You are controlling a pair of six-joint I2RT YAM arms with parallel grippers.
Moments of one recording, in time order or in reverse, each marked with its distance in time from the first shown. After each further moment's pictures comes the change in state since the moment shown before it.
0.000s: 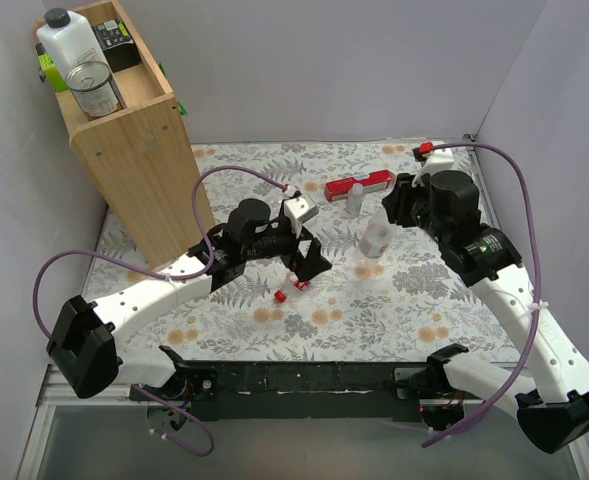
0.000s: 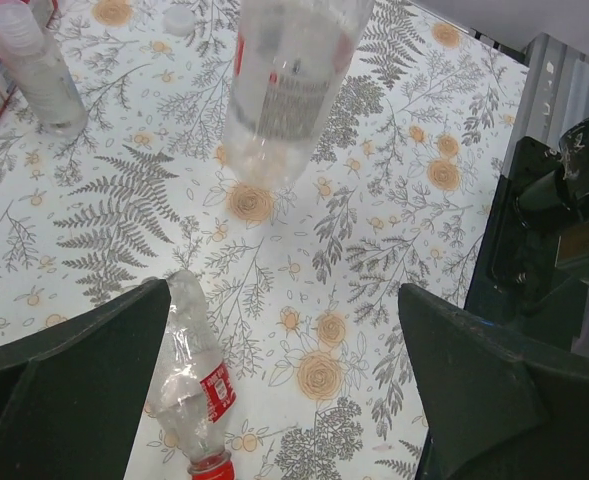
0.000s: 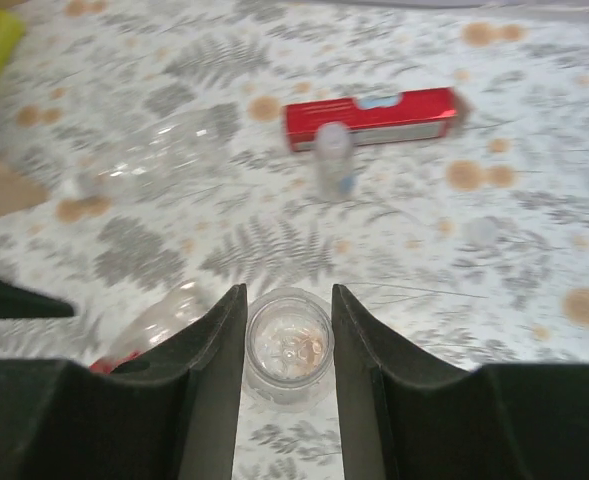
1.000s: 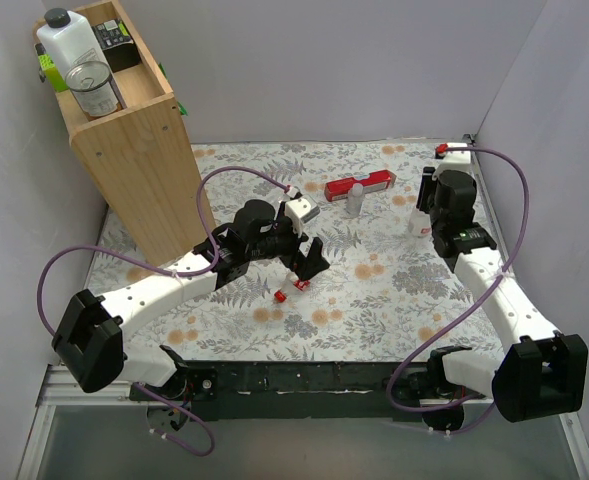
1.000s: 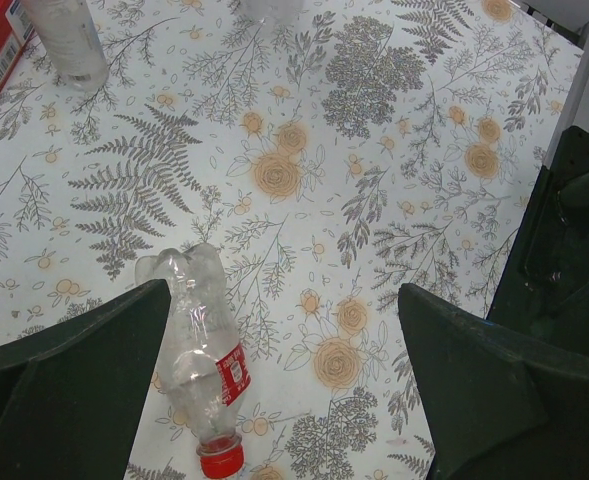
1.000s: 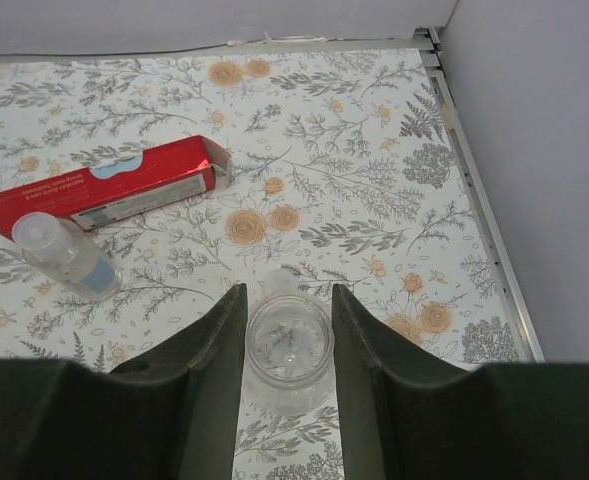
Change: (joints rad) left arm 0.003 0.032 0.000 -0.022 -0.072 -0.006; right arm -0.277 0.142 -0.257 0.487 0.272 -0.219
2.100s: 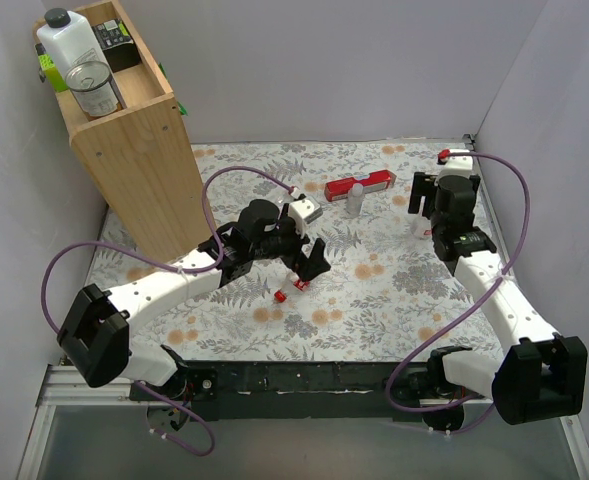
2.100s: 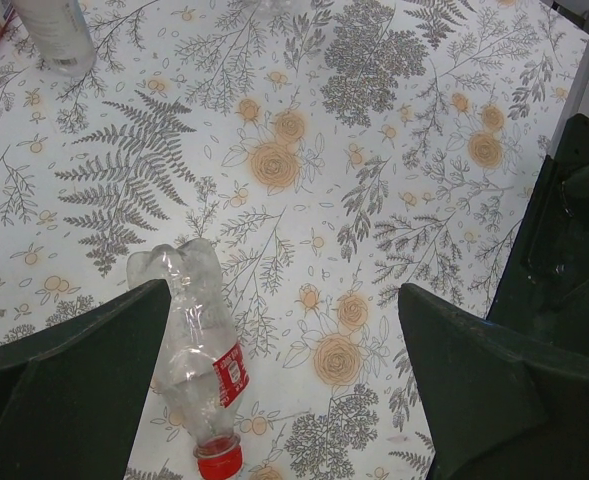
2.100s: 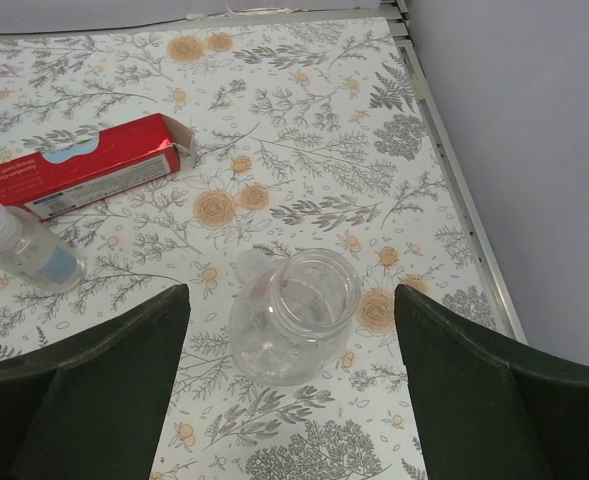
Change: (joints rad) left arm 0.000 0.036 0.010 -0.008 0.012 0.003; right arm -0.011 -0.011 -0.051 -0.013 0.037 0.010
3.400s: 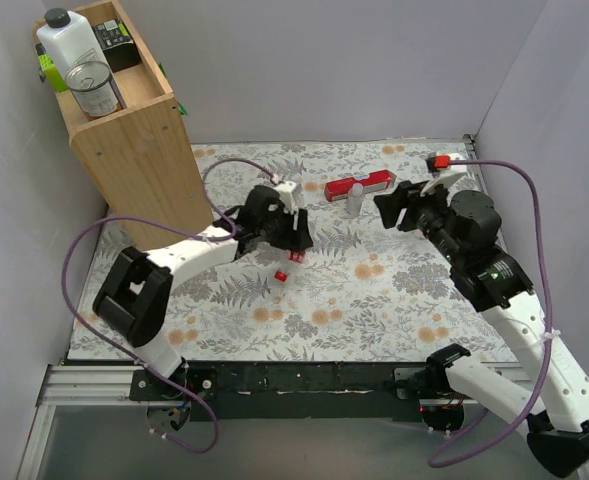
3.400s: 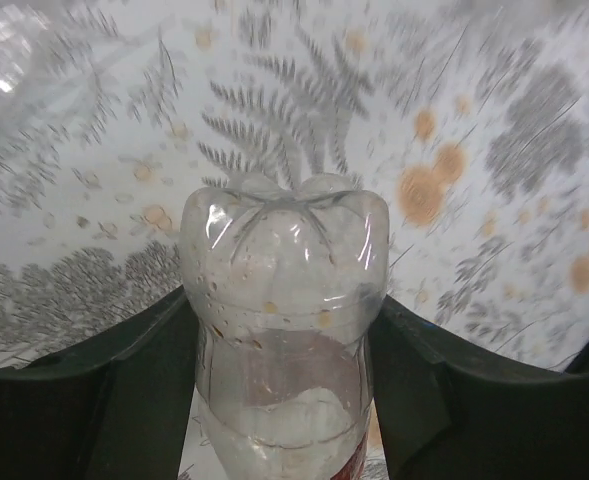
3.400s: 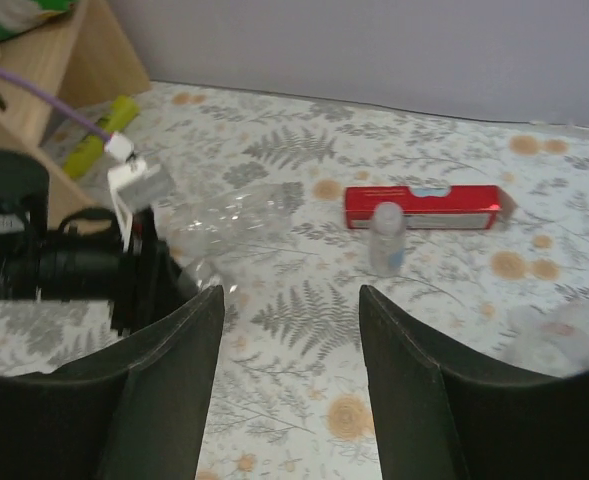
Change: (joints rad) left arm 0.116 0.321 0.100 -0.049 -0.141 -0.231; right arm 0.247 -0.314 0.173 -0.266 -0.328 0.168
